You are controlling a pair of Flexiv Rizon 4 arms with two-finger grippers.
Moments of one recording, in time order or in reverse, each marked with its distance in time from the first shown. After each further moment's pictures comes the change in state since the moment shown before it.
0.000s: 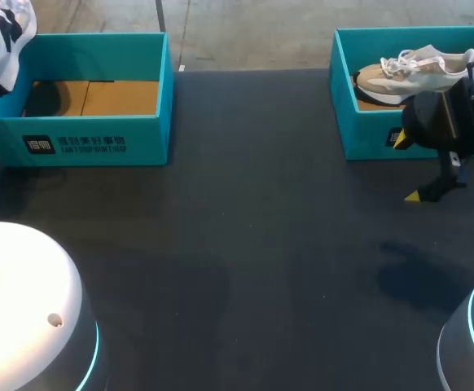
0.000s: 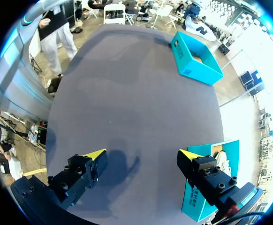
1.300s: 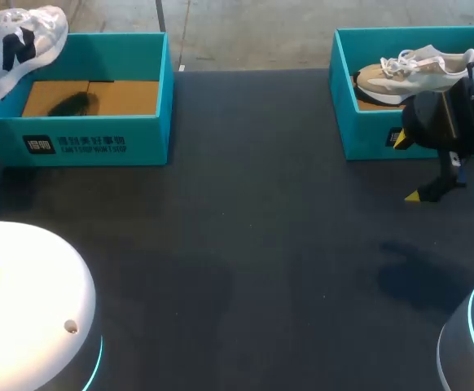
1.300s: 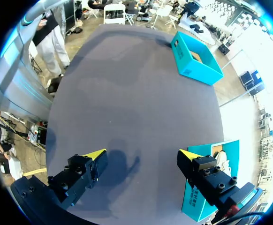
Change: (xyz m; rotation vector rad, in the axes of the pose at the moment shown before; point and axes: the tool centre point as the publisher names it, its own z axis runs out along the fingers) left arm 0.027 0.019 -0.011 -0.045 0.183 0.510; right arm 0.000 0.000 0.000 0.000 0.000 0.000
